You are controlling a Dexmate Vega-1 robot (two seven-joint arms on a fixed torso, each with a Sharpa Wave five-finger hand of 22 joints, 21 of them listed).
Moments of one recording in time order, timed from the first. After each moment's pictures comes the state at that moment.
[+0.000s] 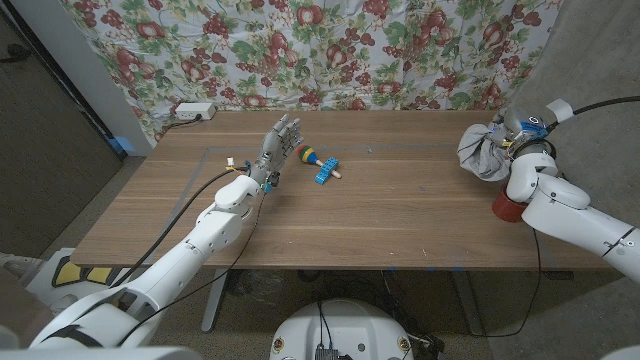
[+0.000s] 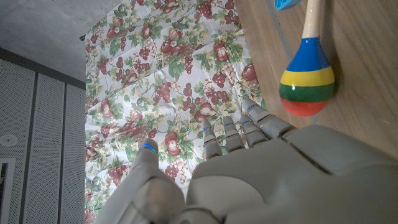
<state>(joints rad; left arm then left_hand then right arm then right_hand) 0.78 0.47 0.45 -1.32 -0.62 -0.25 -0.08 0.04 -0.04 0.44 -0.09 0.24 0.23 -0.17 0.20 0.18 0.15 -0.09 0.20 0.19 0.07 -0.03 0.19 0.18 0.13 -0.03 0.19 0.17 -0.99 -1.04 -0.36 -1.94 -0.26 -0.74 -0.44 1.38 0.06 0.11 -0.14 0.26 0.75 -0.02 0.80 0.55 0.61 -0.09 0.82 0.81 0.81 -0.04 0.75 0.69 0.56 -0.05 1.39 0.41</state>
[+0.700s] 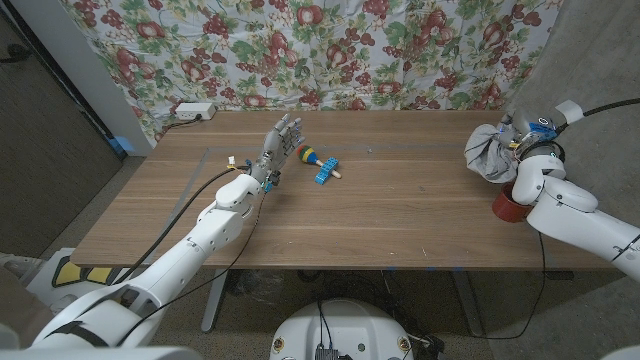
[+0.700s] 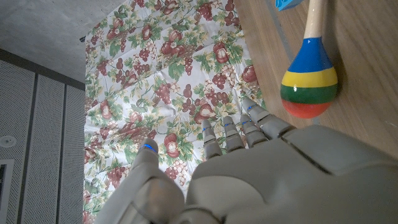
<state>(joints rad) 0.77 0.46 0.45 -1.30 -0.62 -0.25 -0.09 0.04 -0.04 0.44 -0.09 0.24 0.24 -0.17 0.20 0.18 0.15 -0.09 0.20 0.19 0.07 -0.03 0.19 0.18 0.13 -0.03 0.19 0.17 -1.03 -1.06 -0.32 -1.98 -0.23 -0.79 -0.46 1.38 0.06 0.12 -0.14 0.25 0.75 -0.02 0.81 0.55 0.61 -0.09 0.82 0.81 0.81 -0.04 0.75 0.69 0.55 -0.05 1.41 0.38</state>
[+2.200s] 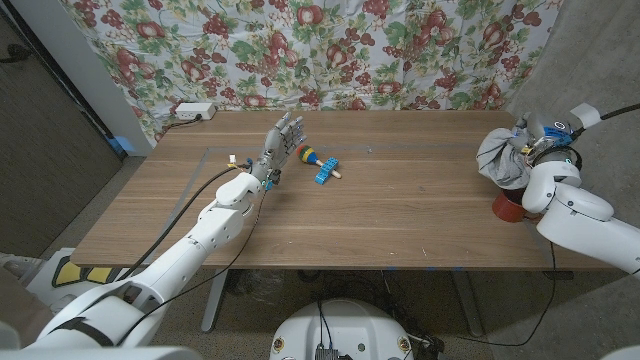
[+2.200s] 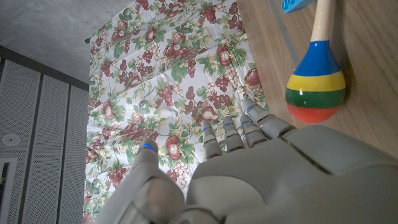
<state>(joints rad) 0.75 0.45 0.46 -1.28 -0.63 -0.25 -0.12 0.04 -0.04 0.43 -0.09 0.24 0.24 -0.18 0.20 0.18 0.15 -0.09 0.20 0.19 0.07 -0.03 0.19 0.18 0.13 -0.03 0.19 0.17 -1.16 -1.12 -0.24 -2.09 -0.20 -0.92 -0.50 1.37 0.06 0.13 -0.15 0.25 0.75 -0.02 0.82 0.55 0.63 -0.10 0.80 0.82 0.82 -0.03 0.74 0.71 0.54 -0.05 1.45 0.32</state>
